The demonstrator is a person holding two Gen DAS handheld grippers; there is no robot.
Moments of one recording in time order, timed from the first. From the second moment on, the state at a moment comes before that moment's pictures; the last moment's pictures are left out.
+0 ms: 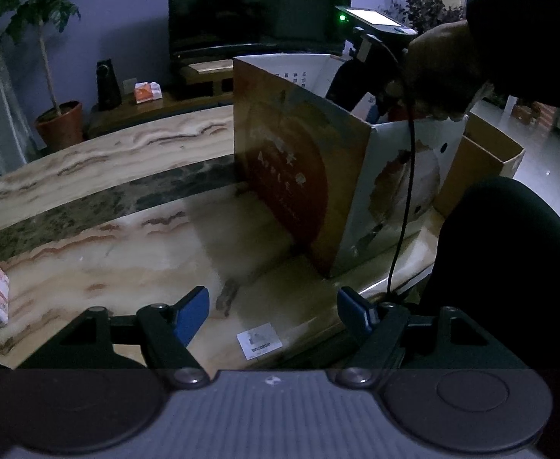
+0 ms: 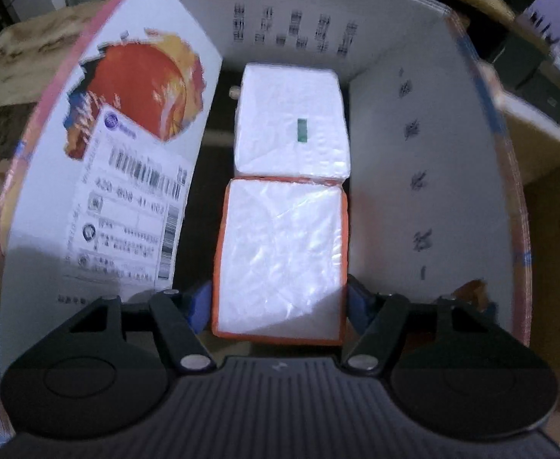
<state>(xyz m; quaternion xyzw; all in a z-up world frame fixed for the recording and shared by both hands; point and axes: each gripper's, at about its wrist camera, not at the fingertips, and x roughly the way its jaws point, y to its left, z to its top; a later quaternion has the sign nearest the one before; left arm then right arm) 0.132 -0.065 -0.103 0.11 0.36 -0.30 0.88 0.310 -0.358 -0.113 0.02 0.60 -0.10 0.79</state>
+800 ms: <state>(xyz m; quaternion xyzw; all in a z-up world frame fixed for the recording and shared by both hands) 0.141 -0.043 -0.099 0.08 0.36 -0.26 0.89 0.276 -0.398 -0.008 0.13 0.35 -0.12 0.92</state>
